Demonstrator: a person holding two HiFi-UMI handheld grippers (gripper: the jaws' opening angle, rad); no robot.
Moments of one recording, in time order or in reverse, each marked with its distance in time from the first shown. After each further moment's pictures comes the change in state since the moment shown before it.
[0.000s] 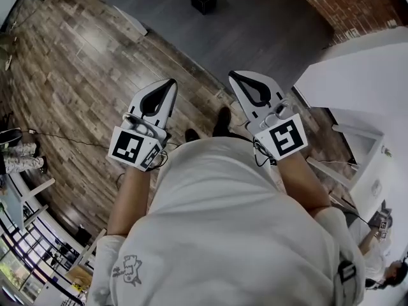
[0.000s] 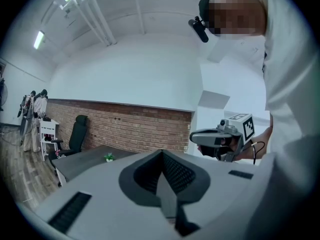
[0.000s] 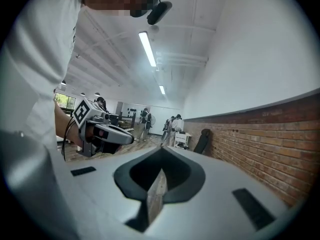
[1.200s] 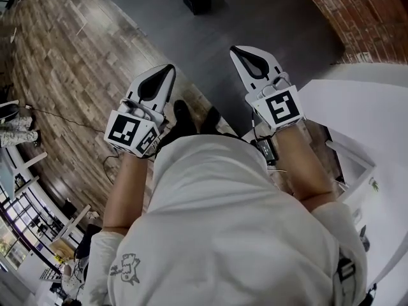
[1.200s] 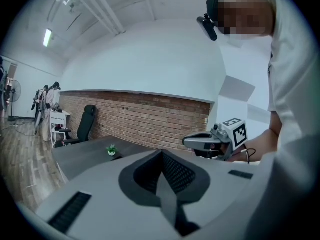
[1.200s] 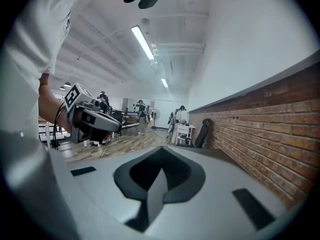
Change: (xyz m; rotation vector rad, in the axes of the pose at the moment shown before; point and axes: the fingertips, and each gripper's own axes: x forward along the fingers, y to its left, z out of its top) left arm 0.140 0.015 -0.024 -0.077 0.074 0.147; right arm 0.032 -0.168 -0.090 -0.019 0.094 0.109
